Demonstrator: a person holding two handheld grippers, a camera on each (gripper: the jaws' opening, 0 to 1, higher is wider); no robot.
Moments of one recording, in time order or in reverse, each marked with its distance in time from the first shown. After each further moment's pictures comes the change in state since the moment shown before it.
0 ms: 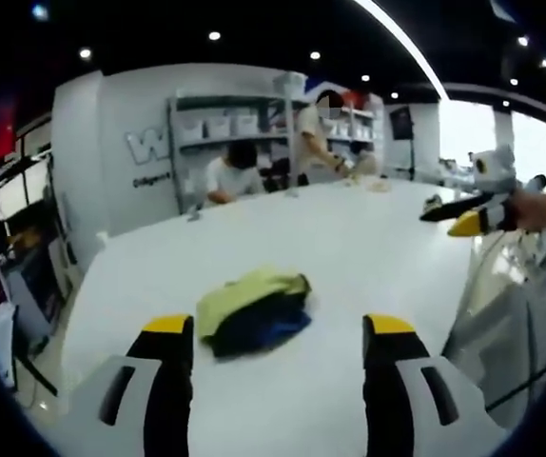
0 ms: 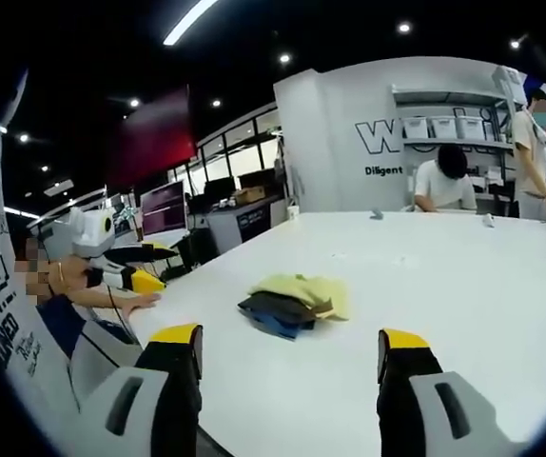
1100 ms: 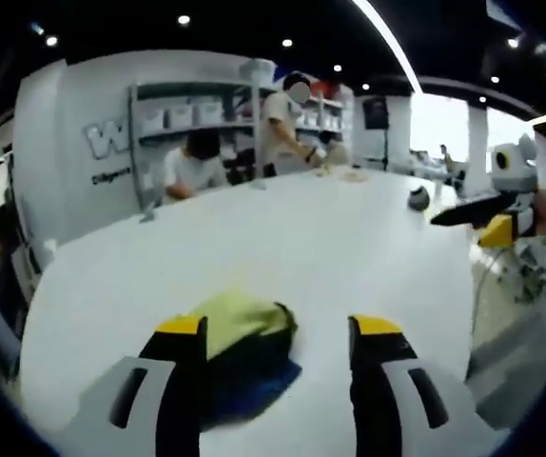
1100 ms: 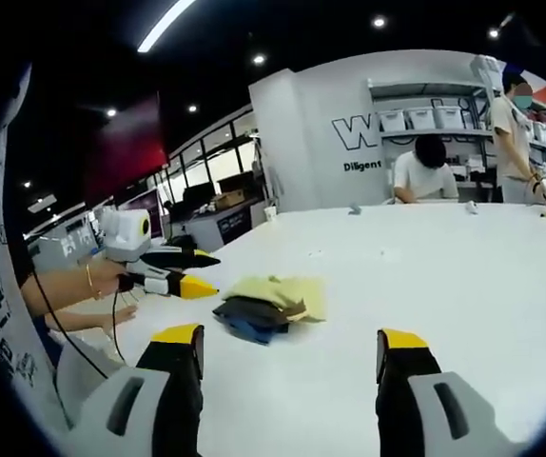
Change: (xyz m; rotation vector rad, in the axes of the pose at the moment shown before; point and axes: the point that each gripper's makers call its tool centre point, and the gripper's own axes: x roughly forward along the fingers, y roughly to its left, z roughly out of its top) left arm 0.137 -0.028 0.023 0.035 0.029 -0.174; right arm 0.013 -0.036 0.001 0.066 -0.007 -0.074
